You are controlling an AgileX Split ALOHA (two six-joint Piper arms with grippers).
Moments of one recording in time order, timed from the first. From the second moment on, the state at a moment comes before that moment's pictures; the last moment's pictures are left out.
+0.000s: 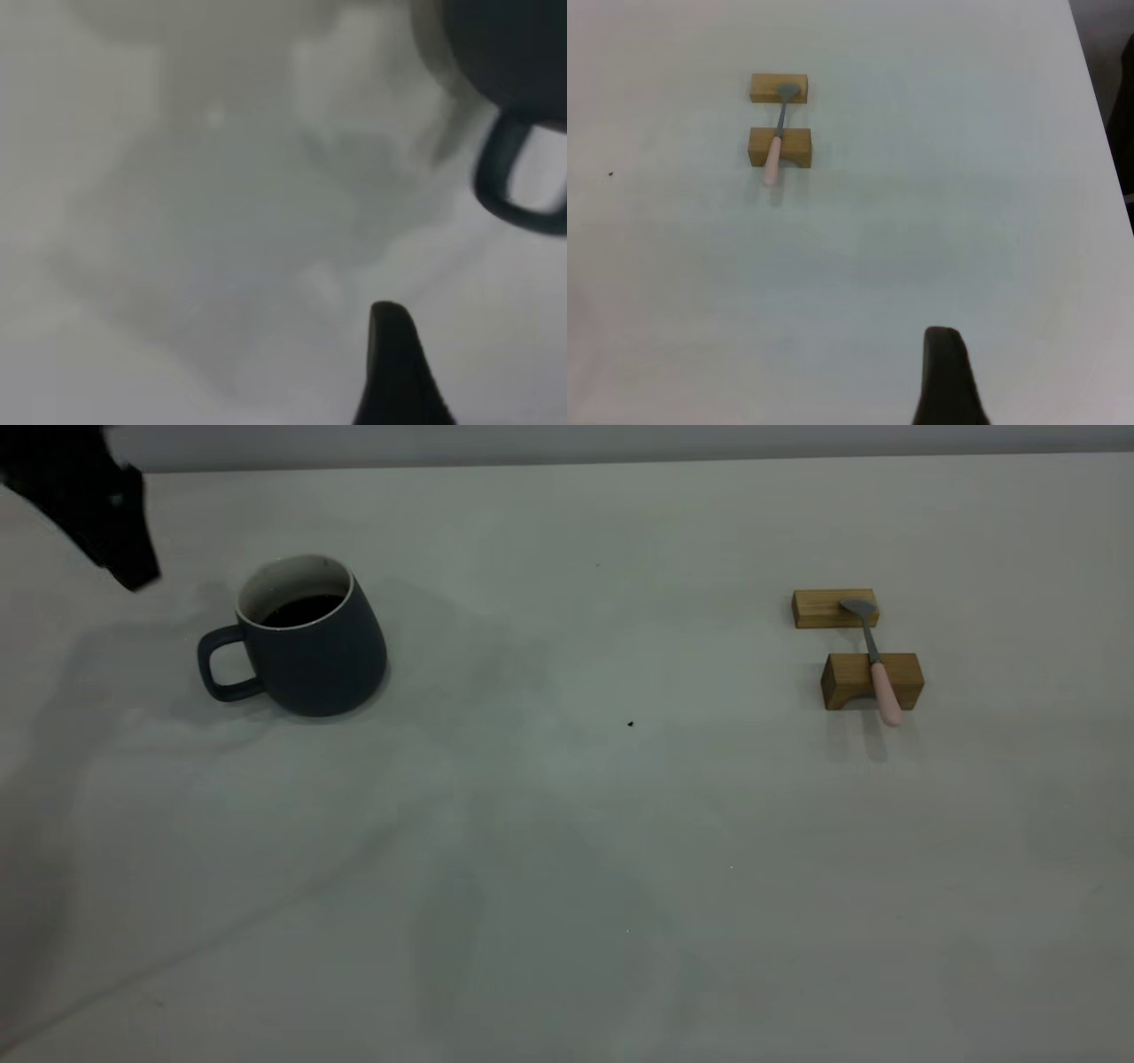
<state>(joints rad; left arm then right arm) 0.04 2.34 -1.72 -0.11 0.93 0.89 0.03 0.02 -0.47 -0.04 1.14 -0.01</state>
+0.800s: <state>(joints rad) -0.12 2.54 -1.92 -0.12 1.03 1.19 0.03 0.02 -0.47 -0.04 1.14 -0.01</state>
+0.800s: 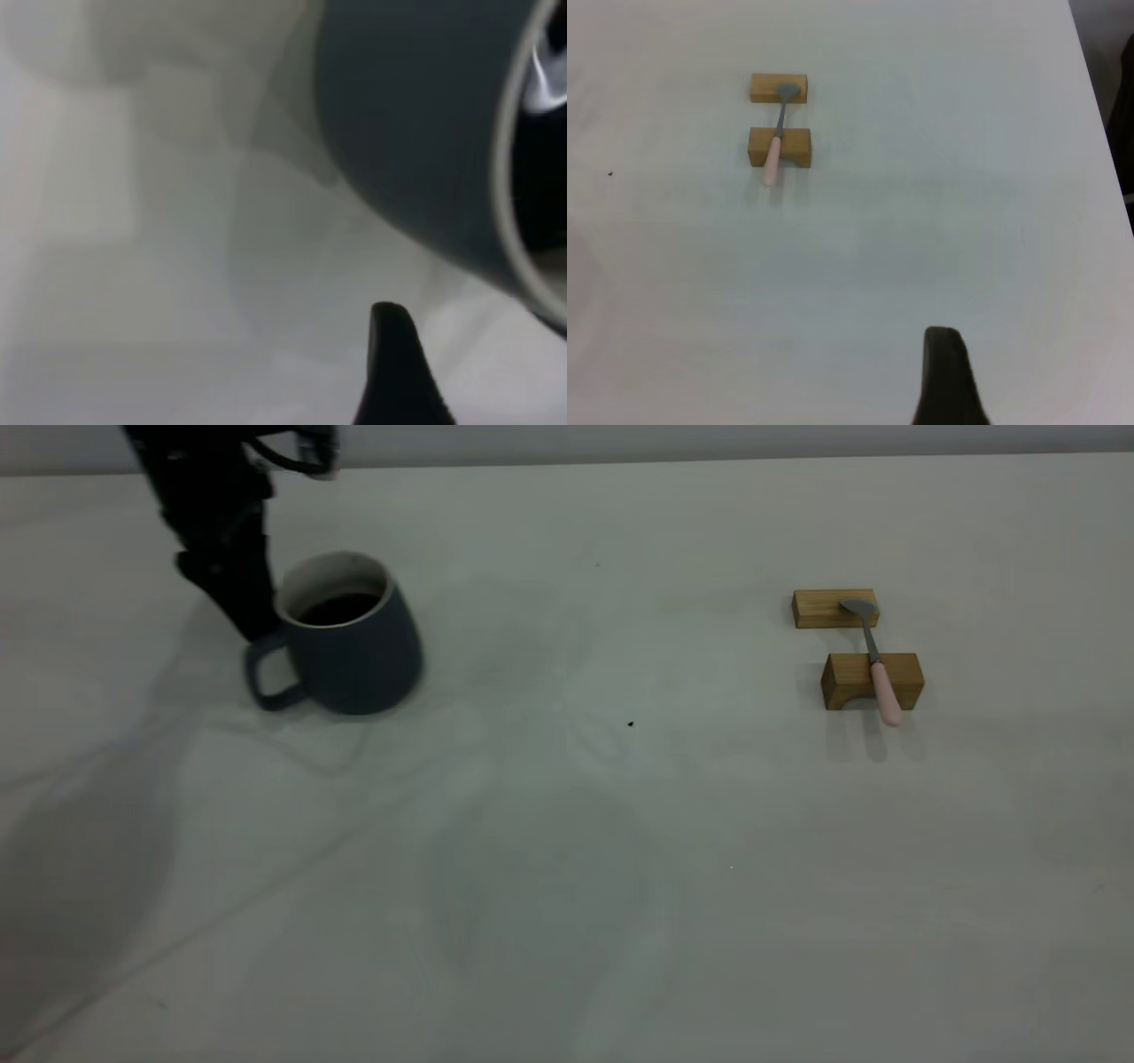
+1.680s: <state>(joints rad) -0.44 2.54 -1.92 -0.12 0.83 0.99 0.03 0.02 -0.47 -0.04 1.14 -0.01</state>
